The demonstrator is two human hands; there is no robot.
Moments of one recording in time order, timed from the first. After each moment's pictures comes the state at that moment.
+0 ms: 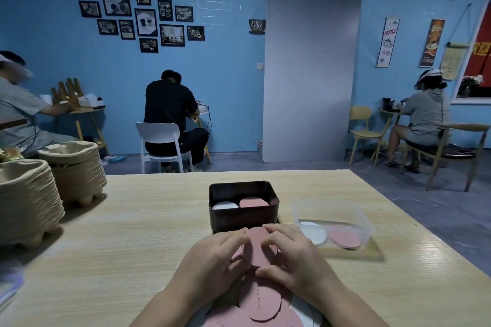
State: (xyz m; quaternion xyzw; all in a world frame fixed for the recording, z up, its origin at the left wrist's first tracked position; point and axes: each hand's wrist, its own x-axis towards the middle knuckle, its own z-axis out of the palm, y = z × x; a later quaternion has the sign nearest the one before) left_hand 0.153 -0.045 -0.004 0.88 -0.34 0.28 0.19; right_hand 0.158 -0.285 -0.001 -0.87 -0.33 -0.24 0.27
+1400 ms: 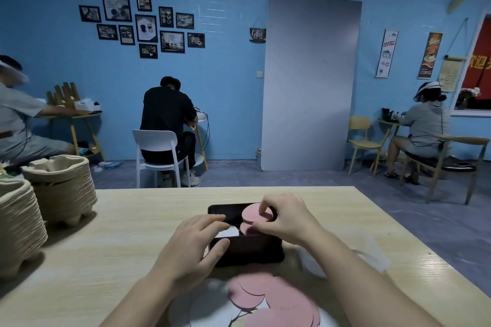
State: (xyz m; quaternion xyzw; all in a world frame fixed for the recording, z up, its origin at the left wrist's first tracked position) left_hand 0.218 -0.005 0.028 0.91 -0.25 0.27 0.20; right_hand 0.275 -0.266 0.082 -0.94 -0.20 -0.17 0.21
